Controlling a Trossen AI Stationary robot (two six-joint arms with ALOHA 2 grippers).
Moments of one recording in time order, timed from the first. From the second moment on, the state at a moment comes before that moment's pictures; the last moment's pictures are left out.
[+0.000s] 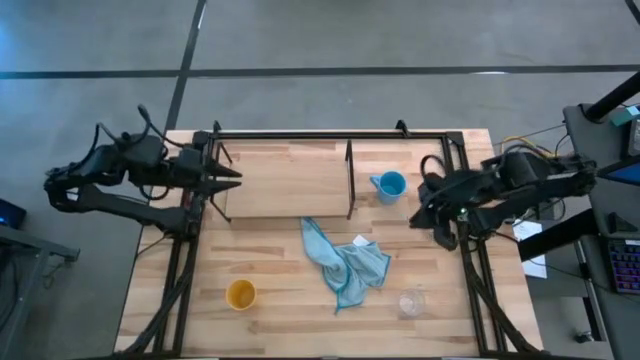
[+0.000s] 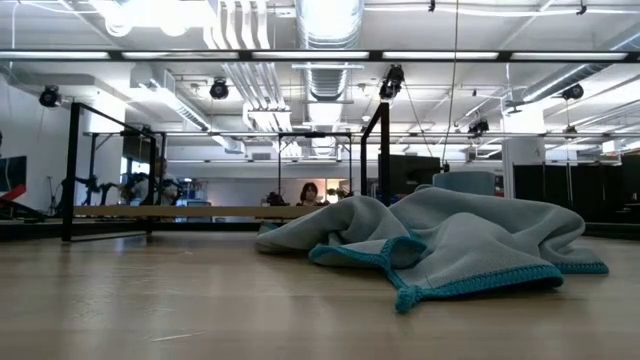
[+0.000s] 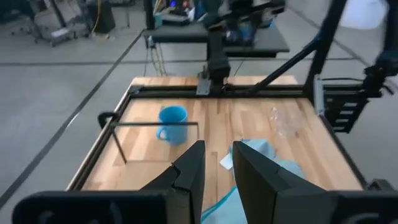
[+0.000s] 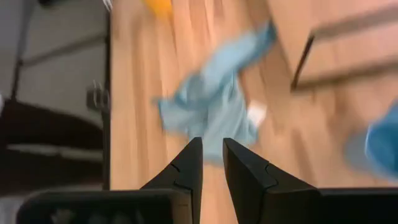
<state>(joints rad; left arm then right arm) -0.03 0.84 1.27 -0.76 -0.11 0.00 0.28 1.13 1.44 -1.22 -0.01 0.50</state>
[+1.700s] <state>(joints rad) -0.03 0.87 1.26 -0.76 -0.19 -0.15 0.49 1.72 1.54 -1.44 -0.34 0.68</state>
